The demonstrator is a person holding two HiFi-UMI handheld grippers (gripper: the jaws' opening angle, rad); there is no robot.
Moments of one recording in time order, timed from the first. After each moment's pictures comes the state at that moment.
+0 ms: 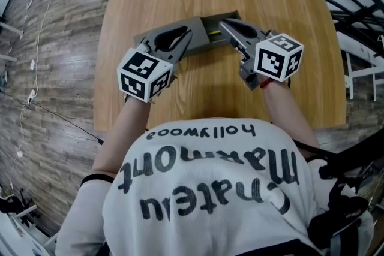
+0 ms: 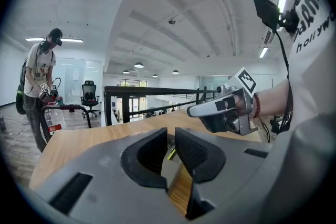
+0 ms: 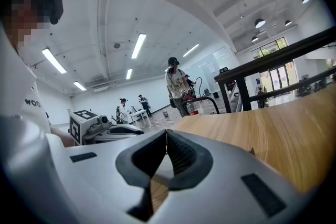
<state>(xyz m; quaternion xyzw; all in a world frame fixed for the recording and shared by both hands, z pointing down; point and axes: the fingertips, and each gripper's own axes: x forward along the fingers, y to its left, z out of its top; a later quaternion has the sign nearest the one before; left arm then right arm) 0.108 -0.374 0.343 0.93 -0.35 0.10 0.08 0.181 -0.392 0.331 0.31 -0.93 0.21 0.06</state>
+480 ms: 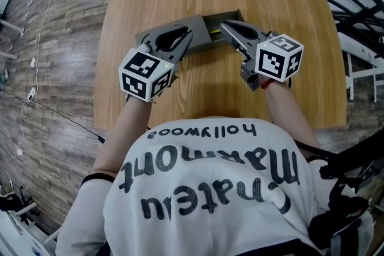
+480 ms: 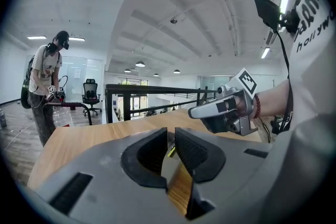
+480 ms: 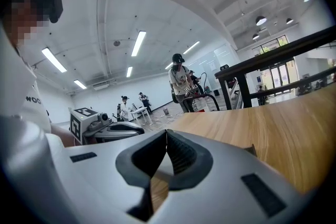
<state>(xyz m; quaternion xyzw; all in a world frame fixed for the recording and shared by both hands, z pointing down) 0.106 -0.372 0.348 0.92 -0.36 0.11 0.09 0.181 -0.389 0.339 0.30 -0.92 0.22 0.07</state>
